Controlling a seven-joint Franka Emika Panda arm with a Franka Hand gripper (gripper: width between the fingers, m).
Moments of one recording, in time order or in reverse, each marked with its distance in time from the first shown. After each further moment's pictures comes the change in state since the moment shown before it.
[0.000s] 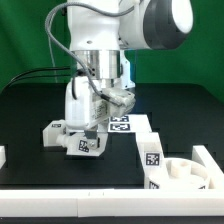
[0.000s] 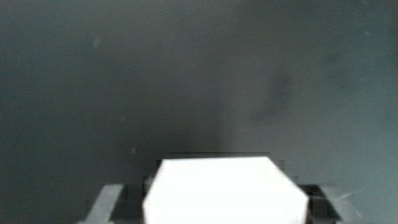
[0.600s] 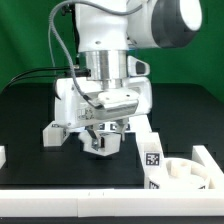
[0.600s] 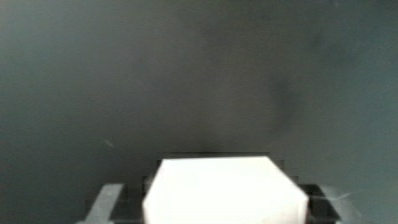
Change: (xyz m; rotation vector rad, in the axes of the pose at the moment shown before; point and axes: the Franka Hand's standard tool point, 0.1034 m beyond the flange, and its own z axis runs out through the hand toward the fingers) arm -0.023 0.021 0.005 -0.038 -0.008 0.733
